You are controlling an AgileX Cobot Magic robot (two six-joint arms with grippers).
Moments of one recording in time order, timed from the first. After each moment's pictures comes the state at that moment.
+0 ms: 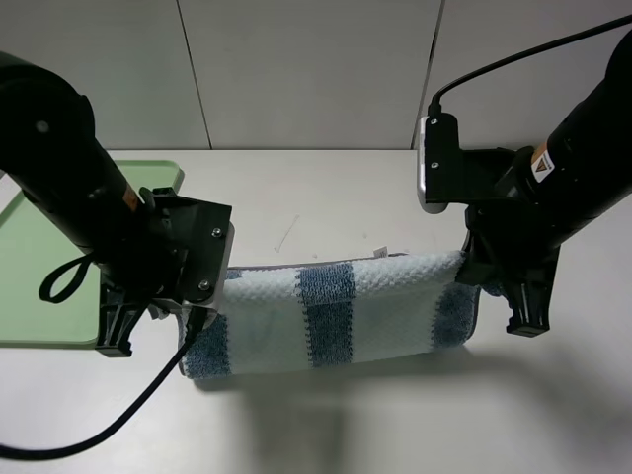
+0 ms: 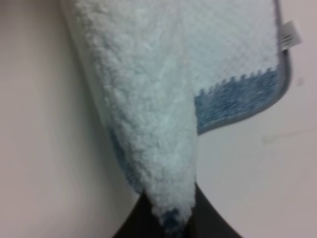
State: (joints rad) left arm -0.65 1.55 -0.82 0.01 0.64 0.96; right arm 0.61 1.37 -0.84 0.00 0.81 -0.79
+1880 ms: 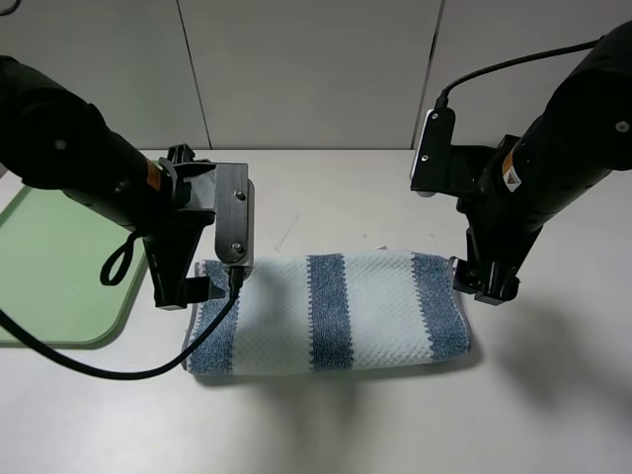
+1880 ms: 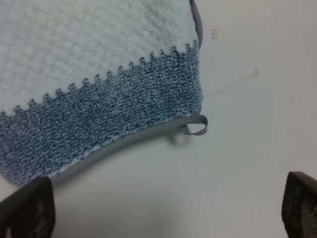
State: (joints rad) left arm -0.64 1.57 -0.82 0.12 0.32 0.85; right arm 0.61 1.48 -0.84 -0.32 0.68 -0.41
